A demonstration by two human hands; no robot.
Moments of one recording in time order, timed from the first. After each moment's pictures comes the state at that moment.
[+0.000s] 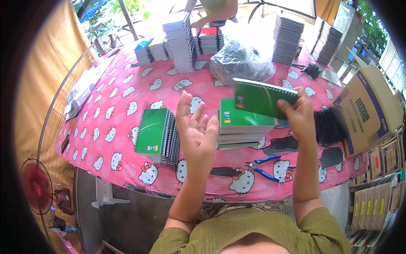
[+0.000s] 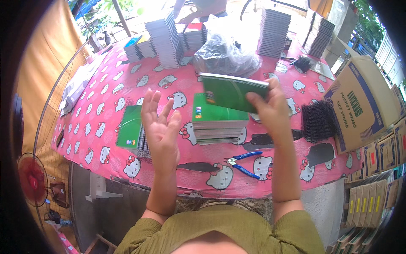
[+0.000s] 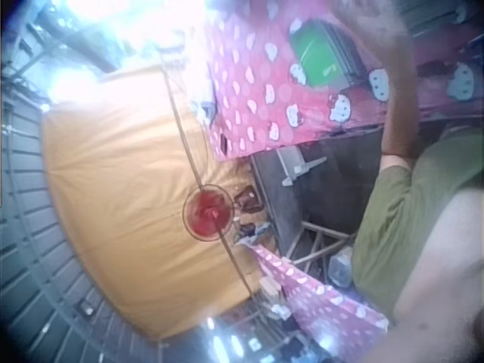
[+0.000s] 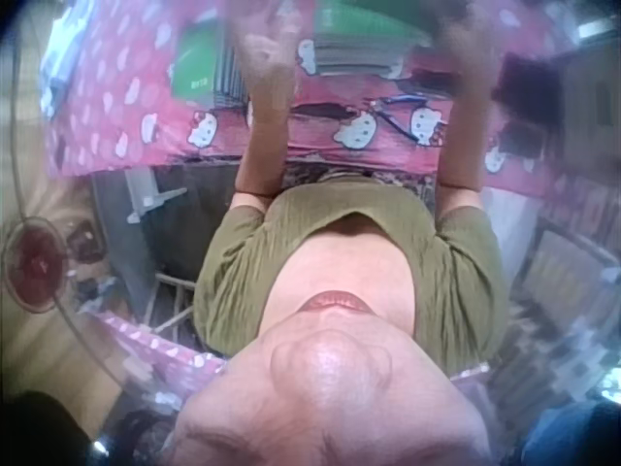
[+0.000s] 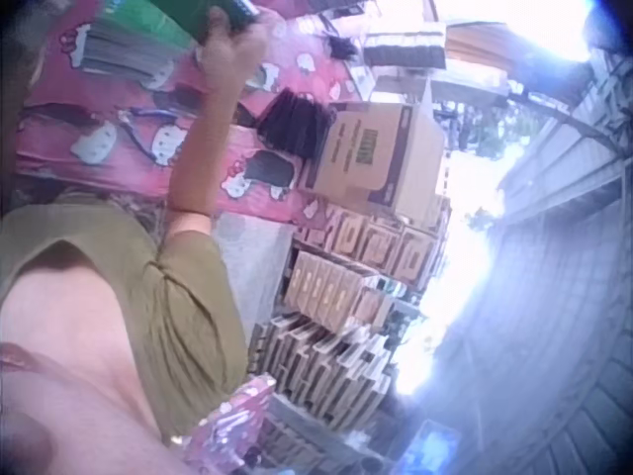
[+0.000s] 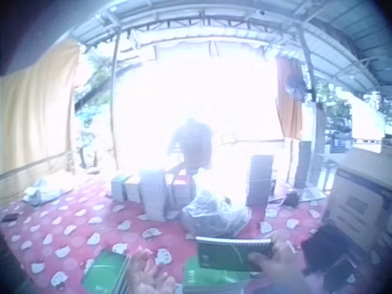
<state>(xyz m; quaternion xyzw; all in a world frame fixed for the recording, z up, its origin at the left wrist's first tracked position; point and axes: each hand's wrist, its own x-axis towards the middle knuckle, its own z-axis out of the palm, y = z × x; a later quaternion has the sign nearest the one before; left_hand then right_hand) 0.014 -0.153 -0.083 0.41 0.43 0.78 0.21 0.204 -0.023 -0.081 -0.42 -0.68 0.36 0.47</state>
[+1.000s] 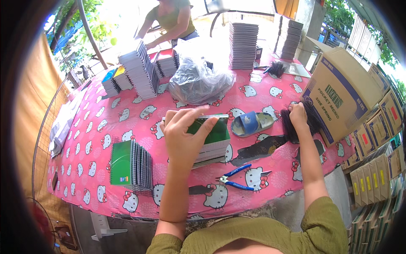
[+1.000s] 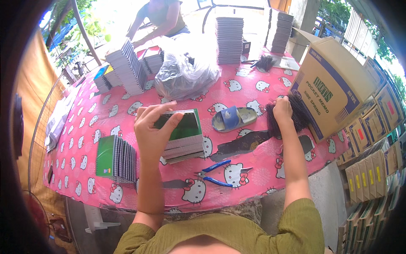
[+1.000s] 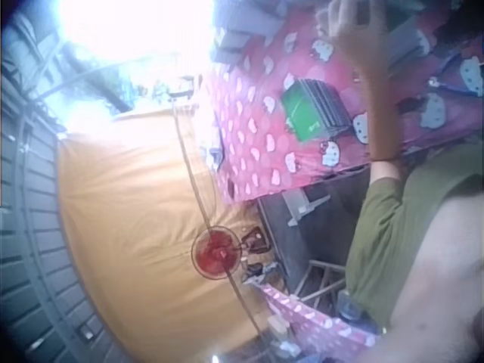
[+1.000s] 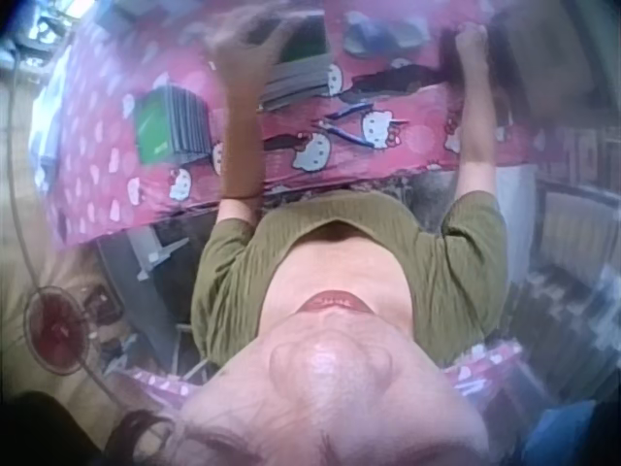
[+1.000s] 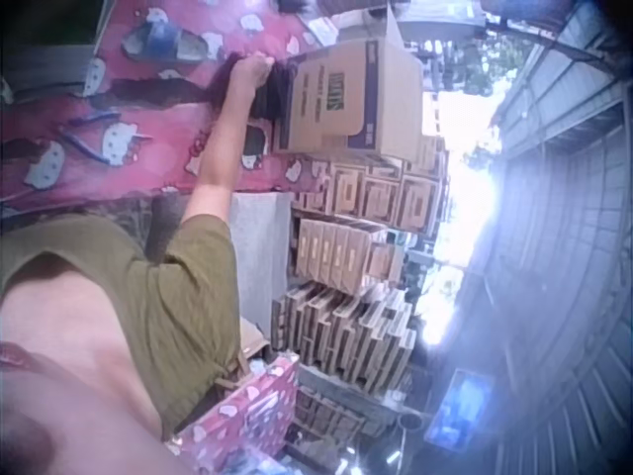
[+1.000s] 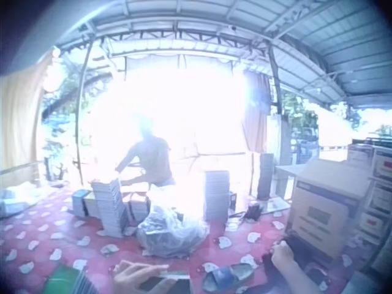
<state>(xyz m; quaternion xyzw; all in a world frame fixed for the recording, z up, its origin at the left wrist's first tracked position) 0.046 -0.085 -0.060 0.63 0.56 0.54 -0.05 0.403 0.104 -0.173 -0.74 -0.65 -0.06 0.19</state>
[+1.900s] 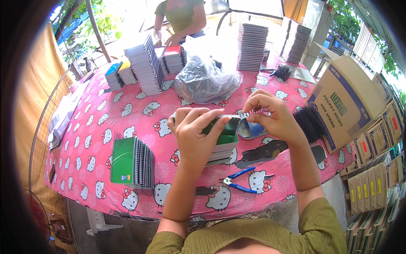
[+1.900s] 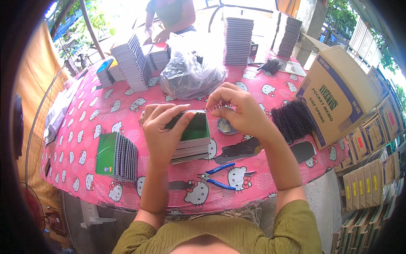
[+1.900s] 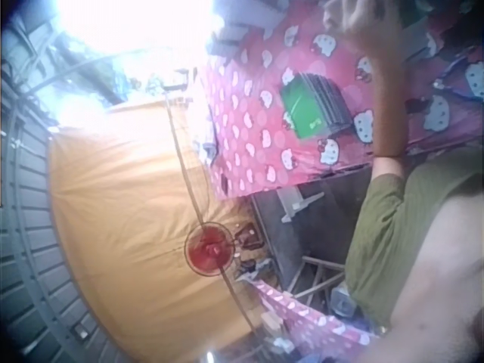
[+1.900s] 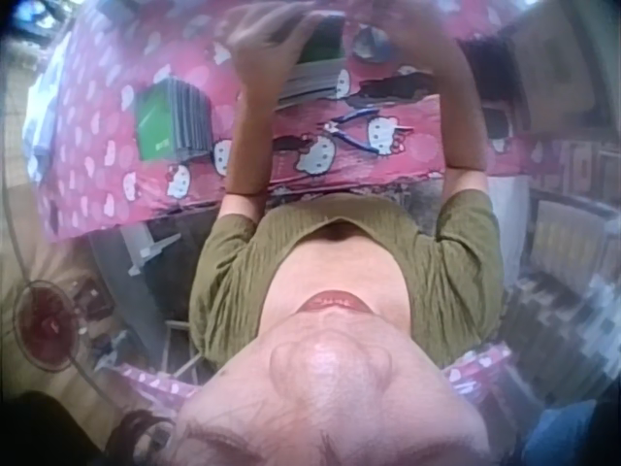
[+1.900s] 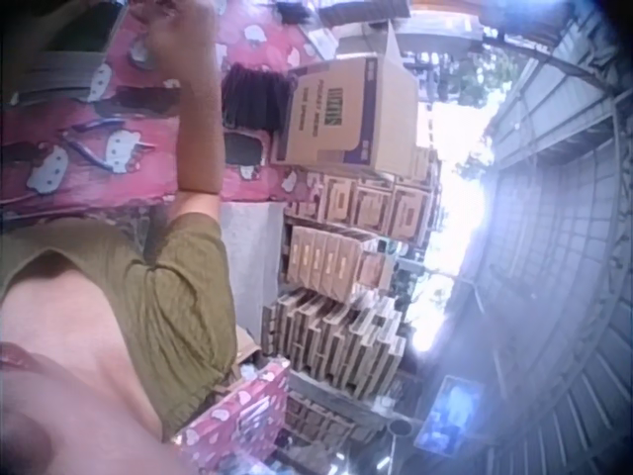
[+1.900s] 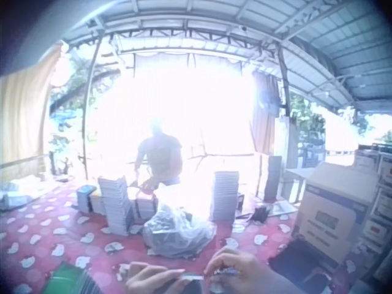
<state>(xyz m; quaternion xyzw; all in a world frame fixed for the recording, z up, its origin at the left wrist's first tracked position) 0.047 -0.079 -0.068 0.63 0.54 0.55 -0.09 0.241 -0.002 -0.032 -0.21 -0.87 0.26 0.37</state>
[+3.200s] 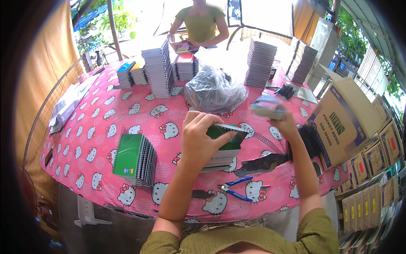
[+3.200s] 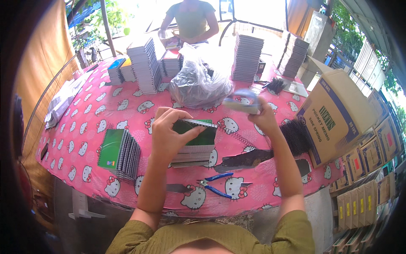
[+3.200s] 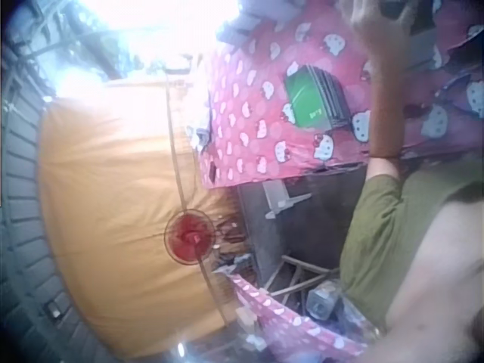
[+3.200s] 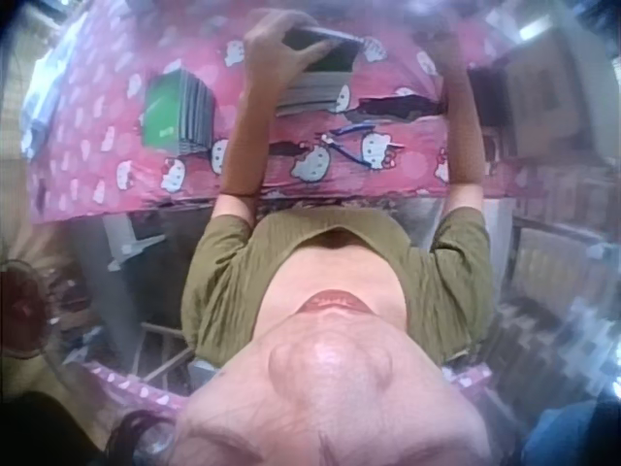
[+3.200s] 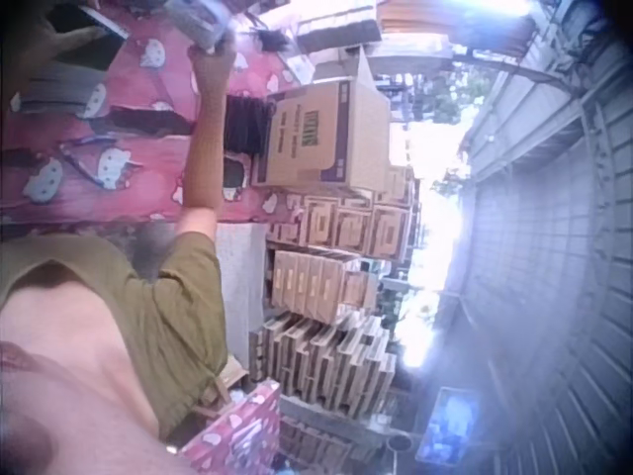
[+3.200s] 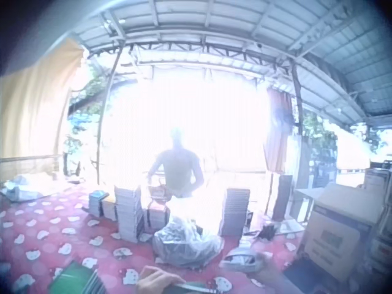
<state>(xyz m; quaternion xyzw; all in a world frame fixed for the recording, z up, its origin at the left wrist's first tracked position) 0.034 -0.080 -0.069 0.64 0.53 0.56 -0.05 0.303 0.095 -0.122 -0.34 -0.75 0.38 0.42</state>
